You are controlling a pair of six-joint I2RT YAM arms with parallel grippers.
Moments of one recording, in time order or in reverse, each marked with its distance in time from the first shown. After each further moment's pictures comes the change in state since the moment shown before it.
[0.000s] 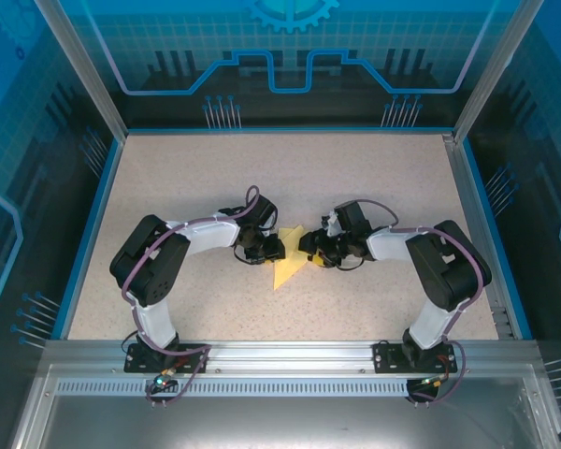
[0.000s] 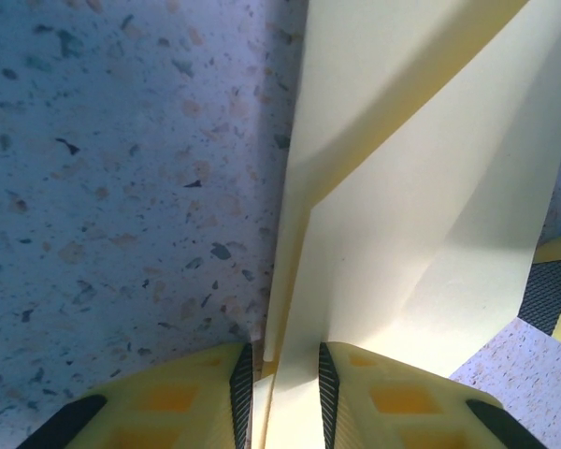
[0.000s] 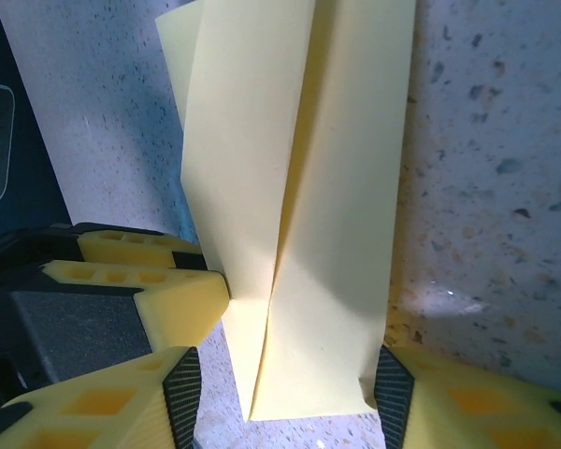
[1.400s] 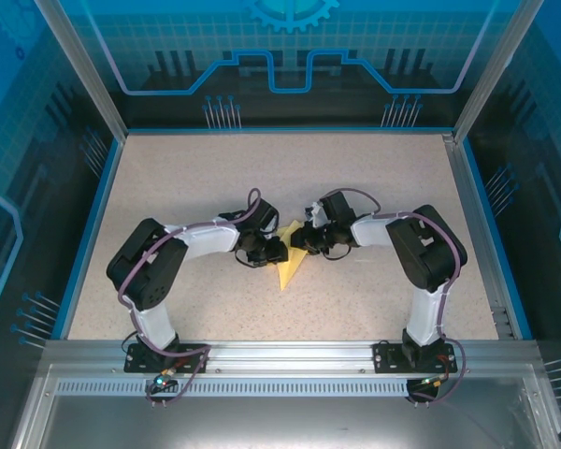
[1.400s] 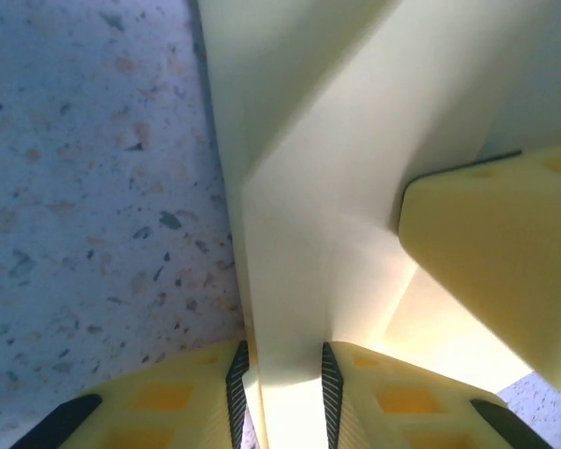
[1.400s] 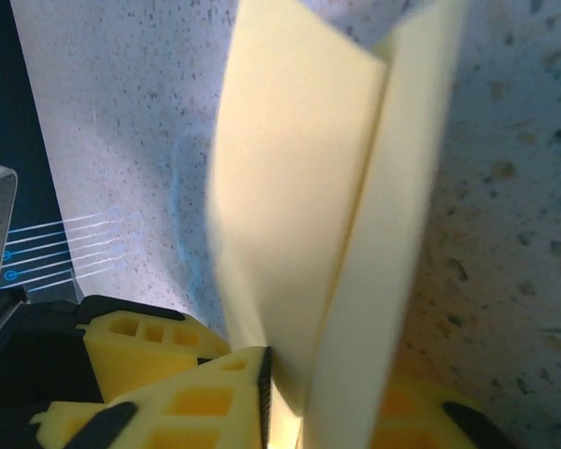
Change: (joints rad) left arm -0.025 -0.048 -0.052 0.056 0.001 -0.012; right arm 0.031 0.181 0.200 -0.035 -0.041 -0.156
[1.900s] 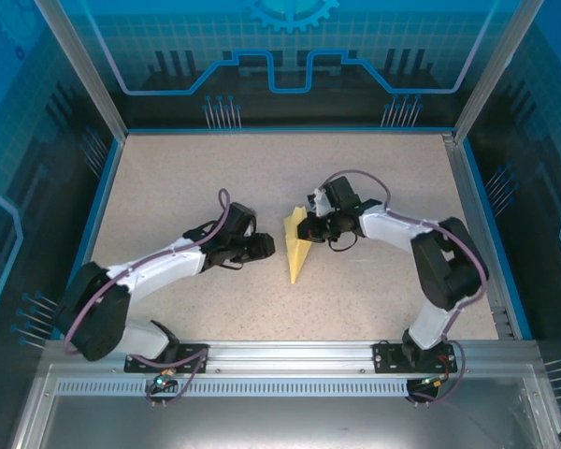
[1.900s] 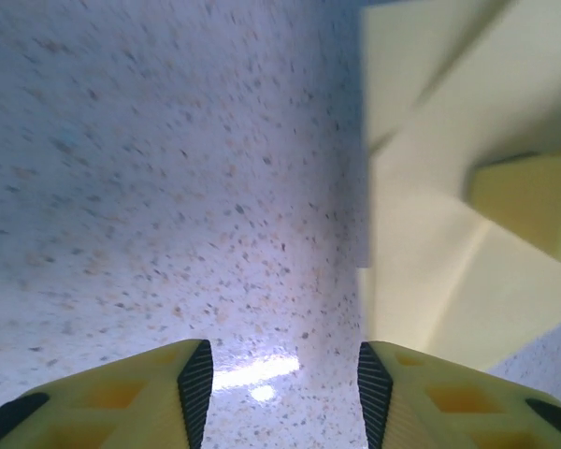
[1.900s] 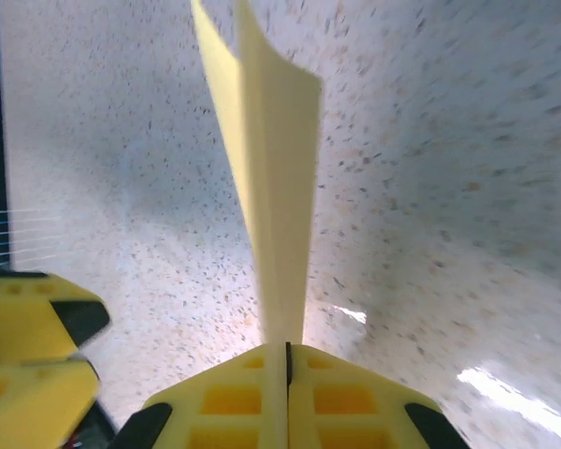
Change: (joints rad) left arm 0.007 -0.408 -0.208 0.066 -0.229 -0.051; right arm 0.002 -0.213 0.112 -0.367 0.194 -0.209
